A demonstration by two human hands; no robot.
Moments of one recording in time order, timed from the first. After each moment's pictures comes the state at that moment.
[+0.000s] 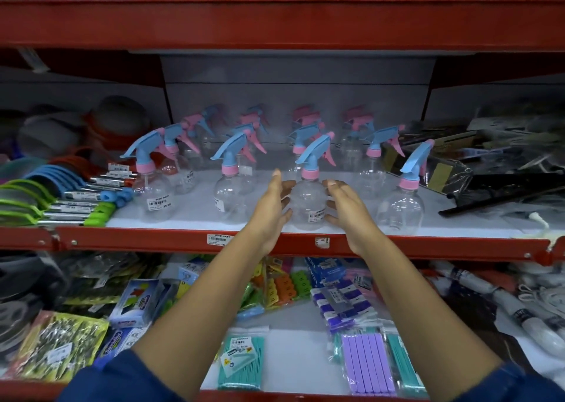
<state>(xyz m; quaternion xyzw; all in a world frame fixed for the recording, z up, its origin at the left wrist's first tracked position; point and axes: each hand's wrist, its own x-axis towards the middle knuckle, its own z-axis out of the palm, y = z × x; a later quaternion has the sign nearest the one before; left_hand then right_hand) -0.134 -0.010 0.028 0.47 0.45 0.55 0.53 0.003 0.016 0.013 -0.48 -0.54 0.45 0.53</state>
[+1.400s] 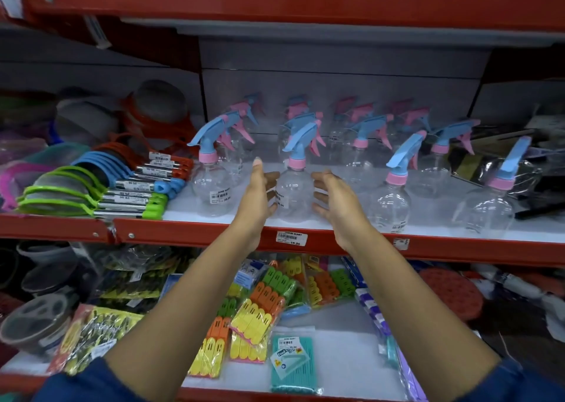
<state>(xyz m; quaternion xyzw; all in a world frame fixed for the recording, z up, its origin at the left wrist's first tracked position) -0.274 -0.012 0.026 0.45 0.48 0.59 0.47 -0.145 0.013 0.019 -0.46 -0.49 0.49 0.55</state>
